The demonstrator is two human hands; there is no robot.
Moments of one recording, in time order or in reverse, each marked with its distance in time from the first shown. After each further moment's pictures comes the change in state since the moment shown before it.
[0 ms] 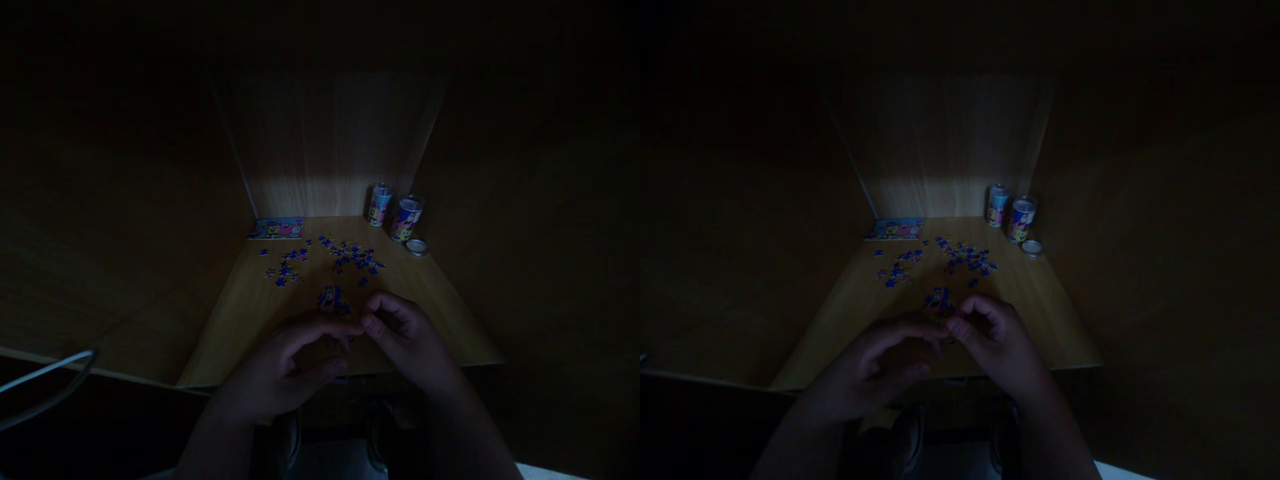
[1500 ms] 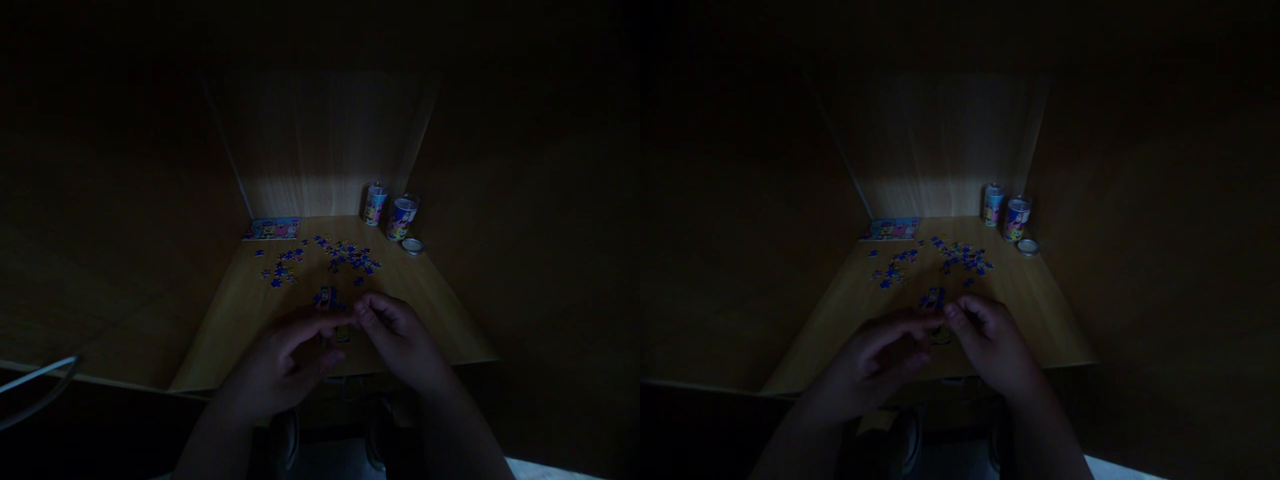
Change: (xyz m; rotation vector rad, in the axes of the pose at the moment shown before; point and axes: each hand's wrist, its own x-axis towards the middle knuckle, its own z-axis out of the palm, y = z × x) left_hand -0.002 -0.006 0.002 0.218 0.059 -0.032; right_hand 0.001 0.003 0.004 -0.106 0.007 0.041
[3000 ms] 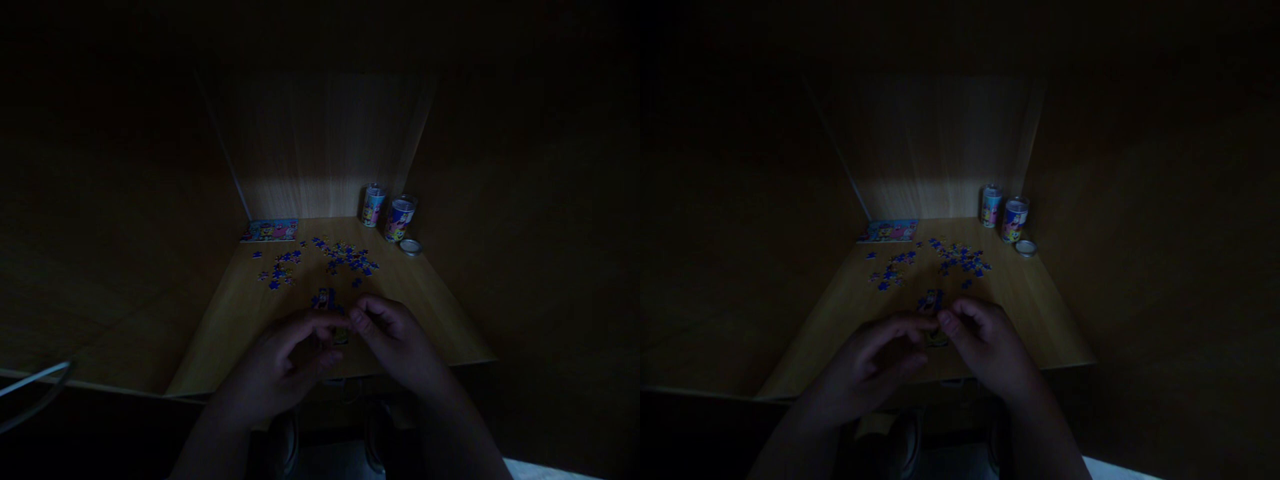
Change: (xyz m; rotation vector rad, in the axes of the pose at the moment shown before) left_hand -0.003 -0.002 0.001 -0.010 -0.003 -0.103; right_hand 0.002 -0.003 0.000 0.044 -0.028 -0.010
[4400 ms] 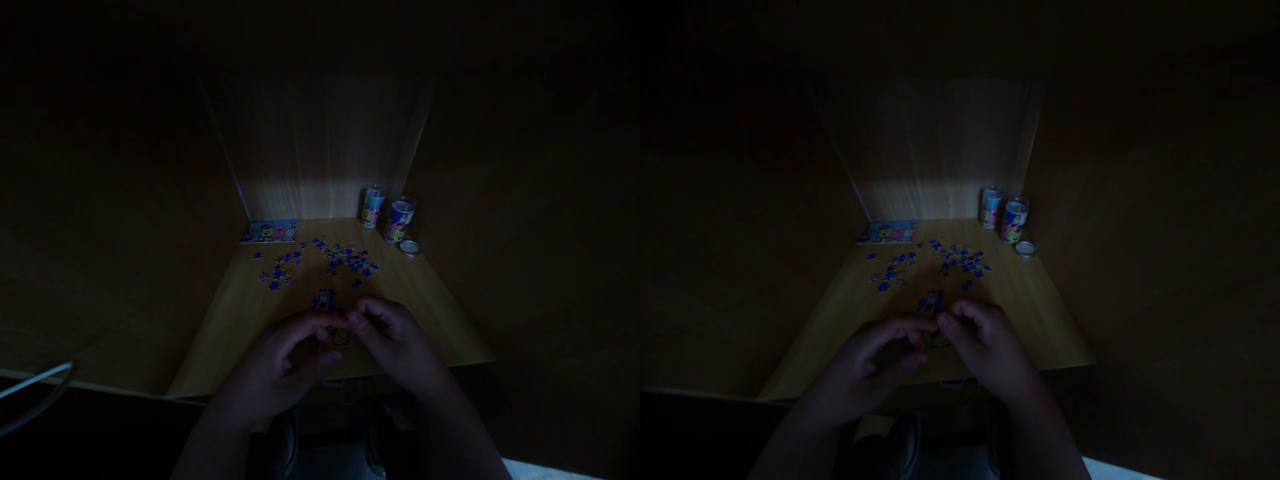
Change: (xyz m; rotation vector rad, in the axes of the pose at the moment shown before) left_hand 0.001 0.001 0.000 -0.036 0.009 -0.064; right_hand -0.001 -0.001 0.002 -0.033 0.003 0.001
